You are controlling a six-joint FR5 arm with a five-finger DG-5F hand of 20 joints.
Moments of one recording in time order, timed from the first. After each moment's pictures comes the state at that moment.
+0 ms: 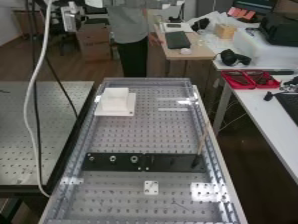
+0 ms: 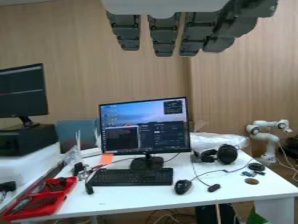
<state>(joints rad) 1.57 -1.57 -1.66 -3.08 -1.56 -0.70</state>
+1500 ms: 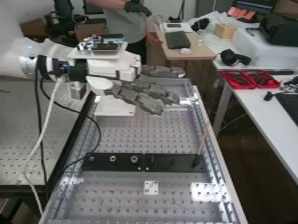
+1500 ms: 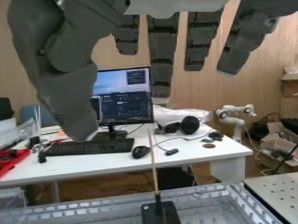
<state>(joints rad) 1.41 -1.74 -1.84 -2.77 -1.61 -0.73</state>
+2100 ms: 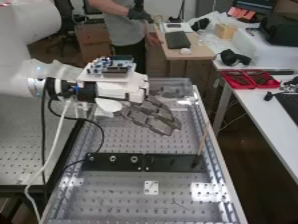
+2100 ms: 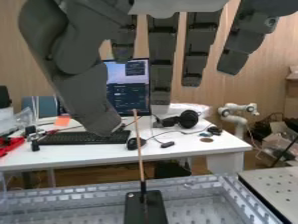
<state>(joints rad) 1.35 -1.84 -1.80 -2.71 -1.69 -0.76</state>
